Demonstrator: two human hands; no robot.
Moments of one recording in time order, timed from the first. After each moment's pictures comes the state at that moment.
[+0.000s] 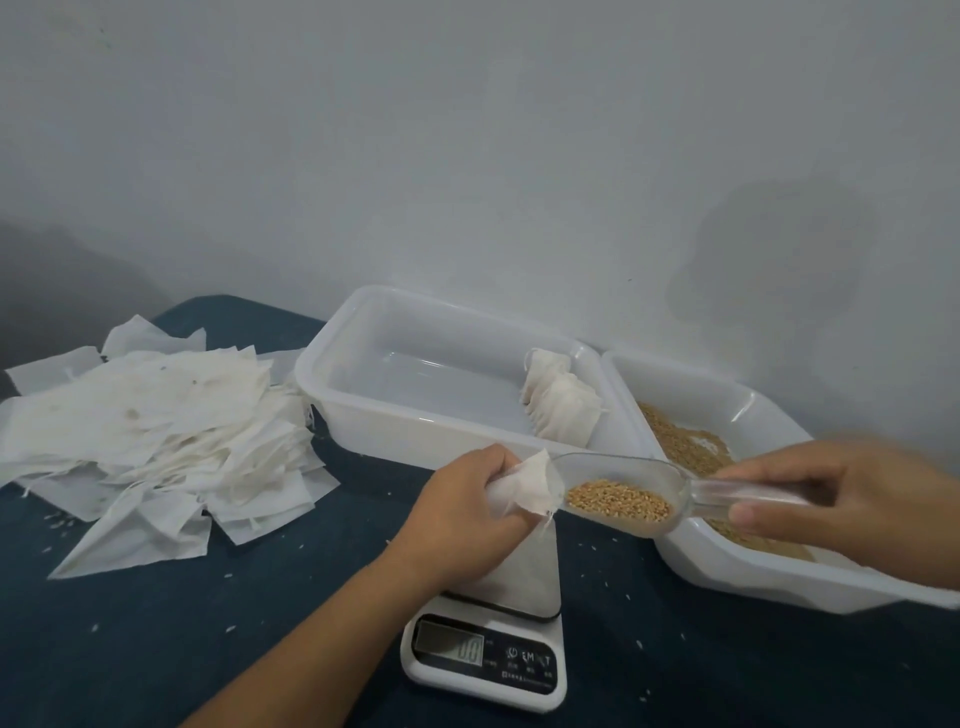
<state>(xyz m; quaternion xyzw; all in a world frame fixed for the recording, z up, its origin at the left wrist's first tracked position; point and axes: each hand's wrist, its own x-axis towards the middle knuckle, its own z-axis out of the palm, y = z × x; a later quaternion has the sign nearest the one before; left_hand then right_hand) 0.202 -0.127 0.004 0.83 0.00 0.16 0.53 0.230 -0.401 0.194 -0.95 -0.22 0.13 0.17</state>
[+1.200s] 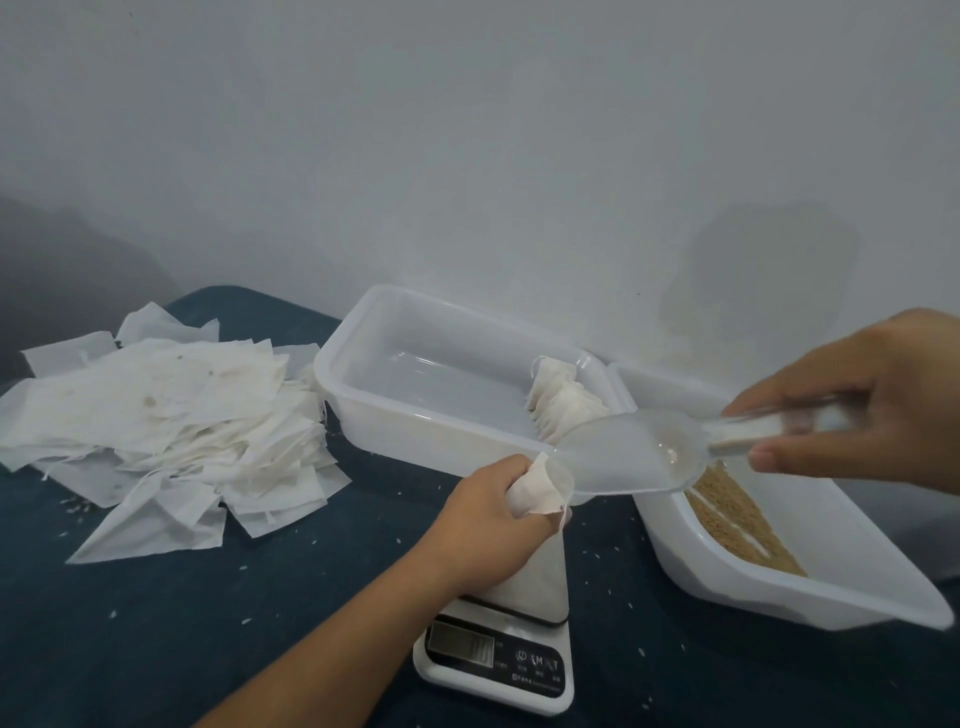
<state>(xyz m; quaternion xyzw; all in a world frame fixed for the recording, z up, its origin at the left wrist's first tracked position) 0.201 -0.134 0.006 0.76 -0.01 0.12 0.64 0.239 -0.356 0.264 -0.91 -0.41 -0.07 -0.07</state>
